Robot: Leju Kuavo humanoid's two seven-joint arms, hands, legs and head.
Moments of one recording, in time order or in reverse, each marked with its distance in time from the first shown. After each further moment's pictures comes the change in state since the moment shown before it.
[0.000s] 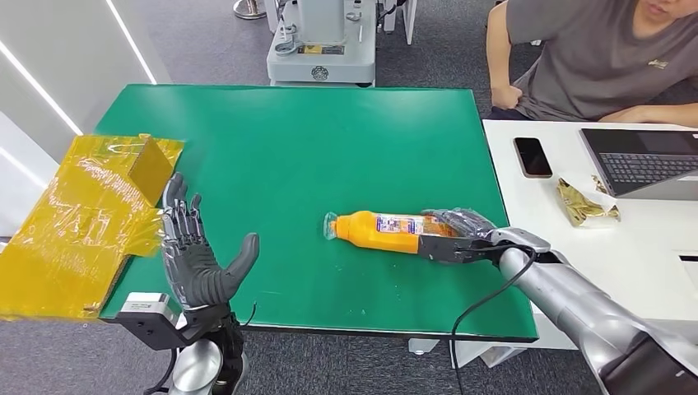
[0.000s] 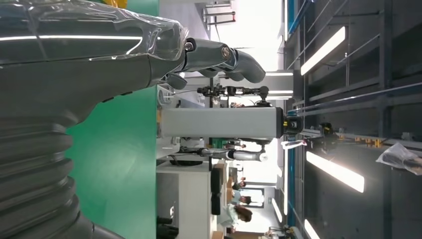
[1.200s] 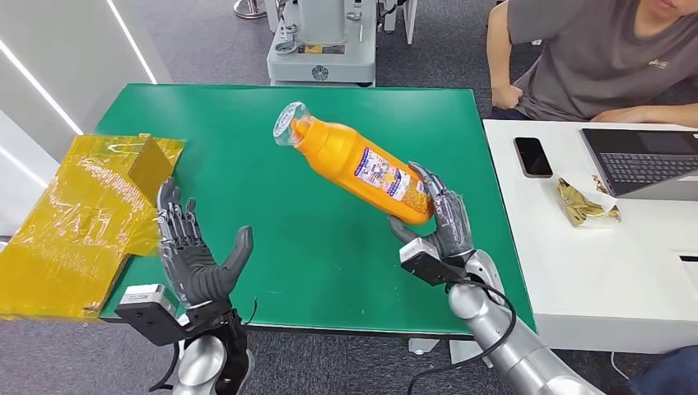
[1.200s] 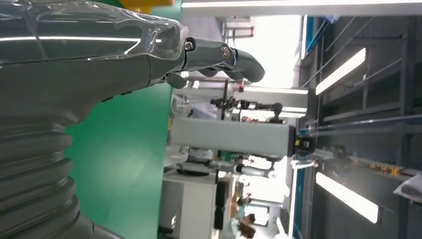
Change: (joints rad) left arm -0.025 0.003 -0.023 0.048 0.092 0.095 -0.007; right arm 0.313 0.225 -0.394 -0.350 -0.057 -0.612 -0.325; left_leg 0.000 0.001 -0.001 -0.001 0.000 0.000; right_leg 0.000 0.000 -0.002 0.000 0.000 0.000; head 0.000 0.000
